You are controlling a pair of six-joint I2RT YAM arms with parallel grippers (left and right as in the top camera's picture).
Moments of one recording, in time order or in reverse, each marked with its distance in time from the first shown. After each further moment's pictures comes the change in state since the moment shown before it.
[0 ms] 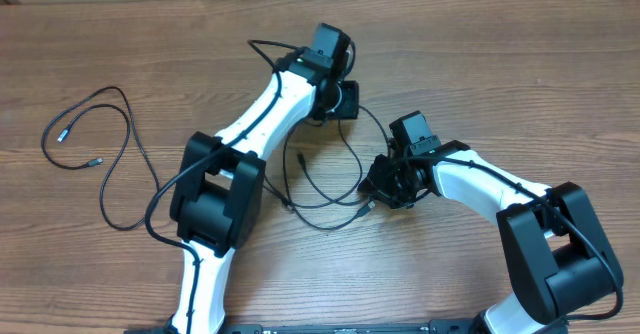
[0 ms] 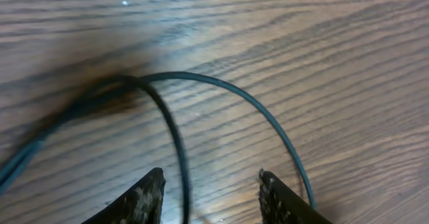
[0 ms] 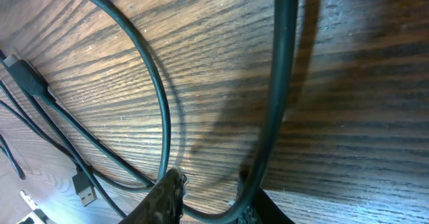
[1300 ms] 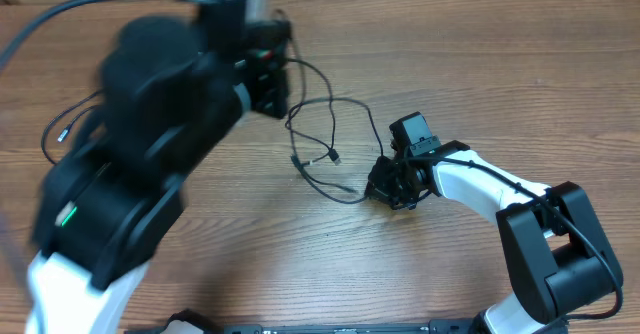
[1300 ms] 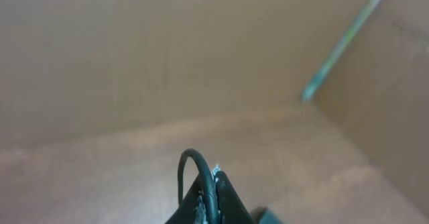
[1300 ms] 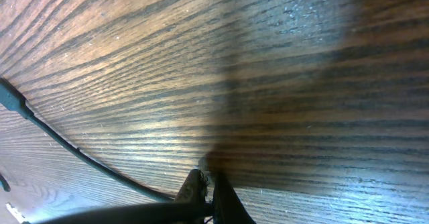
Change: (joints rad) left arm -0.018 -0.932 0.137 -0.129 -0.219 0.151; right arm 0.000 0.000 -0.002 -0.015 0.035 0.006
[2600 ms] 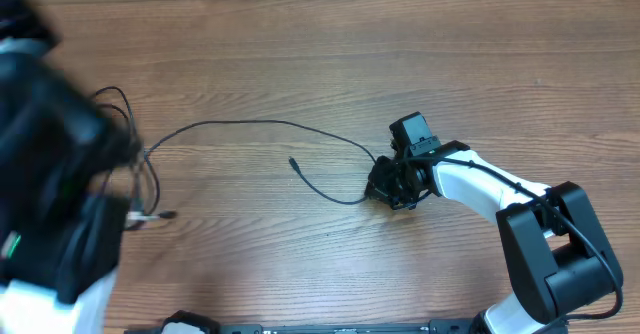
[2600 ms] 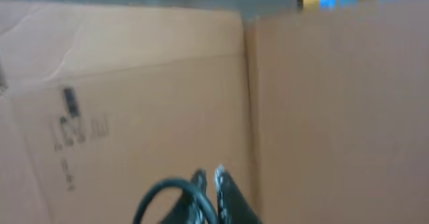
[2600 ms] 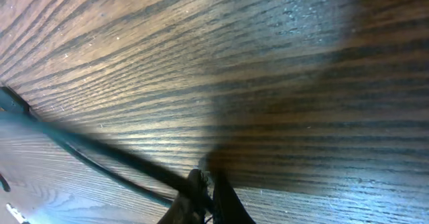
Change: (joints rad) left arm 0.194 -0.010 0.019 0.546 -1.151 0.715; right arm 0.000 0.000 -0.001 0.000 0.003 0.001
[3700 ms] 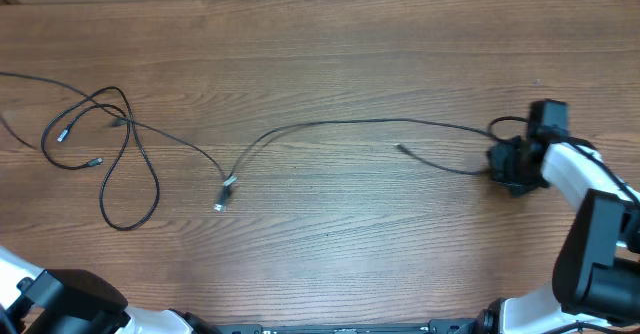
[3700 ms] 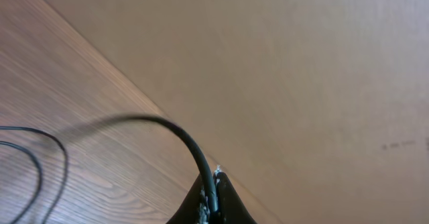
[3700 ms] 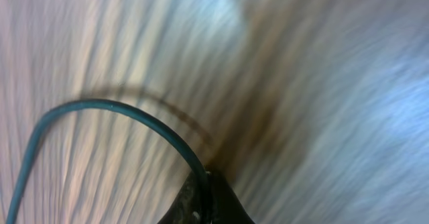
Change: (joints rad) left arm 1.197 0.431 -0.017 -0.463 2.163 -0.963; right arm -0.681 -0.035 0.023 -0.089 0.337 0.103
